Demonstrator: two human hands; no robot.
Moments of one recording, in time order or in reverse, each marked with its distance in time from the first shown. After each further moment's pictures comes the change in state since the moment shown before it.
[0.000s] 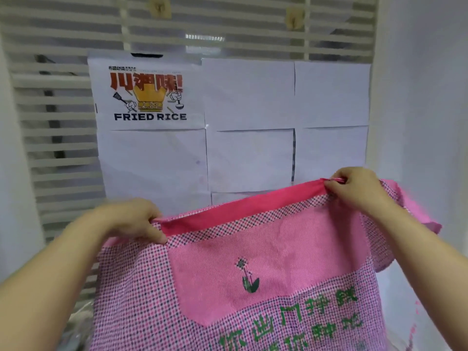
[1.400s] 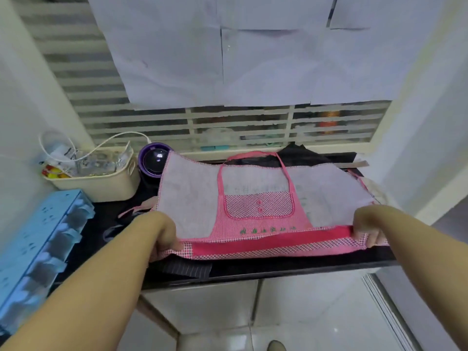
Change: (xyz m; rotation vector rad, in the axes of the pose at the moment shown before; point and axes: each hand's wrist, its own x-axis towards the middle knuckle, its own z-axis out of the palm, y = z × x) left_hand -0.081 0.012 0.312 -0.144 -0.904 -0.787; right_hand -0.233 0.156 0.103 -0.691 -1.404 0.458
